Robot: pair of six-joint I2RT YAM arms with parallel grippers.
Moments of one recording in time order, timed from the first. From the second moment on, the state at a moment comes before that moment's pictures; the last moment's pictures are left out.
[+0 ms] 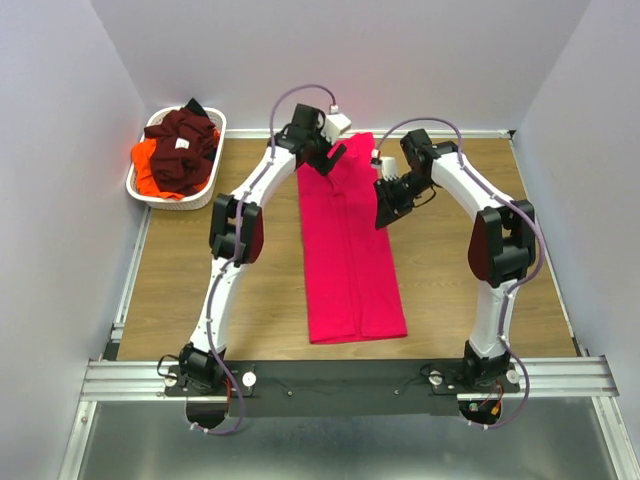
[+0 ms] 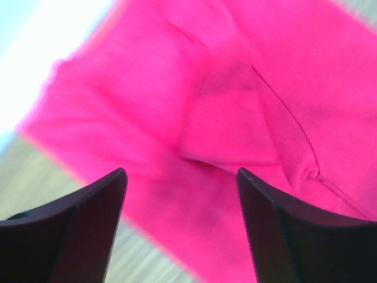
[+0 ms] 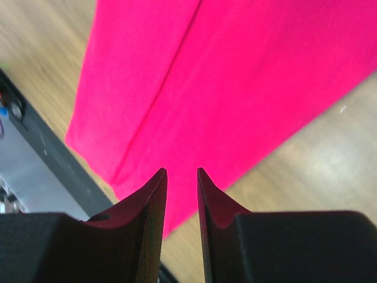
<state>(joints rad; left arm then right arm) -0.38 2.57 2.40 -0.57 0.22 0.39 0.28 2.03 1.73 -1.07 -0.63 -0.26</state>
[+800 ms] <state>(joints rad) -0.34 1.68 1.34 -0.44 0.53 0.49 0.30 1.95 1.65 -1.07 -0.48 -0.36</state>
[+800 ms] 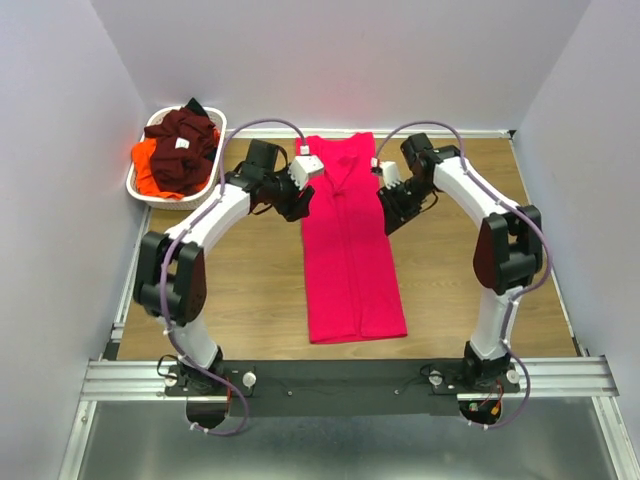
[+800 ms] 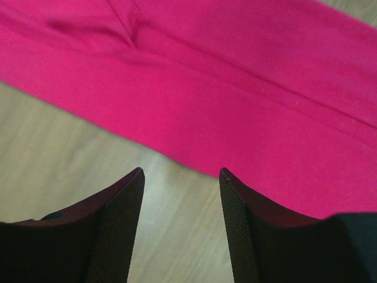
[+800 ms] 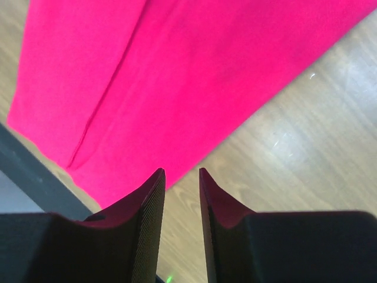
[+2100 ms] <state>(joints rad) -0.25 2.53 2.18 -0.46 0.51 -0.05 0.26 2.59 2.28 -0.72 -0.59 0.14</state>
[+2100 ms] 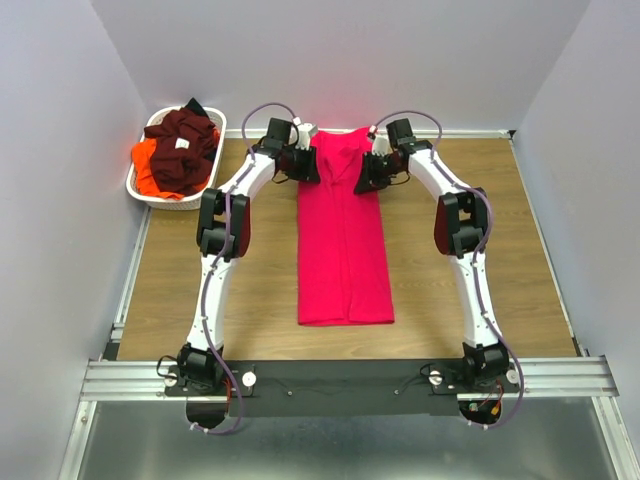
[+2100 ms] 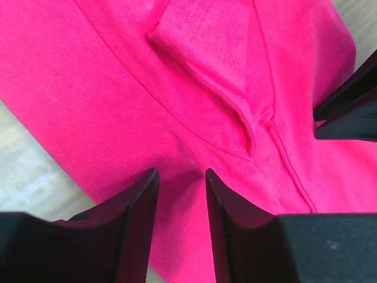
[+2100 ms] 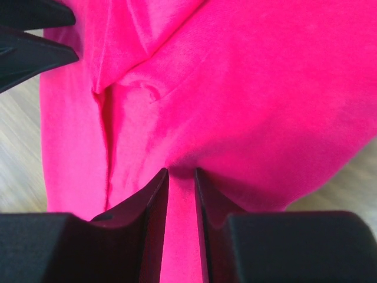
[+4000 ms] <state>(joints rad) -0.85 1.20 0.67 -0.47 0.41 1.13 0.77 1.40 0.84 -0.76 -0.25 -0.70</state>
